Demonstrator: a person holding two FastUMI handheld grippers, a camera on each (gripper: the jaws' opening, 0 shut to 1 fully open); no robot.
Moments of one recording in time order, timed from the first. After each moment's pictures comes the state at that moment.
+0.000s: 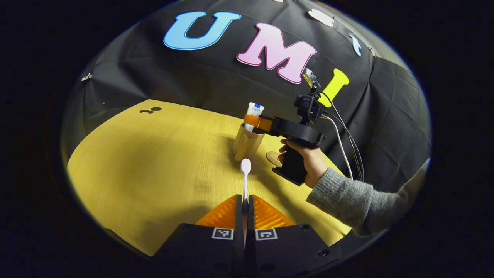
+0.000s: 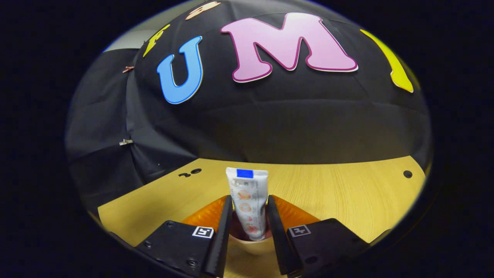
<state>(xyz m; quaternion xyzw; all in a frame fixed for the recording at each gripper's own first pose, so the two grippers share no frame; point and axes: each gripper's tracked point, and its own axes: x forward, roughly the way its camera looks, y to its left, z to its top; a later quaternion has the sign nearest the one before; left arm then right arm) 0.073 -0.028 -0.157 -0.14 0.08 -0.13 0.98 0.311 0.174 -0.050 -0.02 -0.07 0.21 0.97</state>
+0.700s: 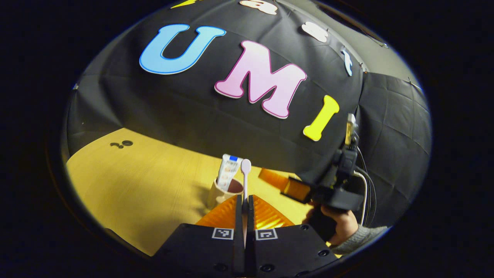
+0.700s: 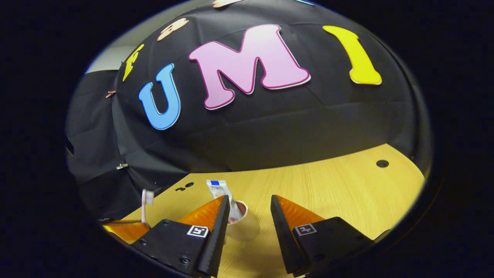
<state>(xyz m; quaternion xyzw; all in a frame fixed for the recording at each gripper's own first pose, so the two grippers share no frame) 0.164 -0.058 -0.026 -0.15 -0.07 -0.18 0.97 0.245 0.088 -0.037 0.09 -0.06 0.17 0.98</state>
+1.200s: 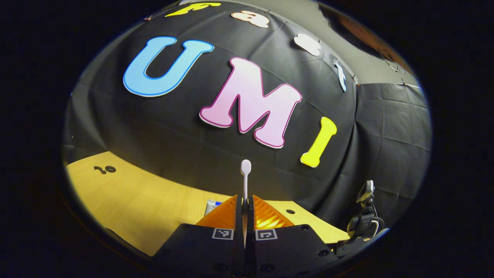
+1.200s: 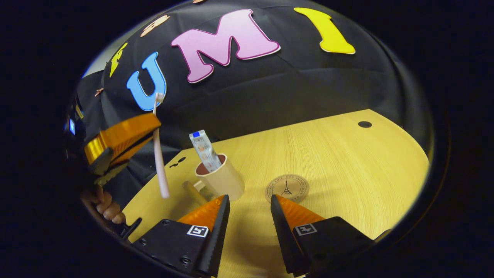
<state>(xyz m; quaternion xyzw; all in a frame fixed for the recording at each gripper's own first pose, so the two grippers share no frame) 0.220 -0.071 0.056 -0.15 -0.19 -0.18 0.95 0.212 0.055 -0.128 0.11 0.04 0.15 0.98</state>
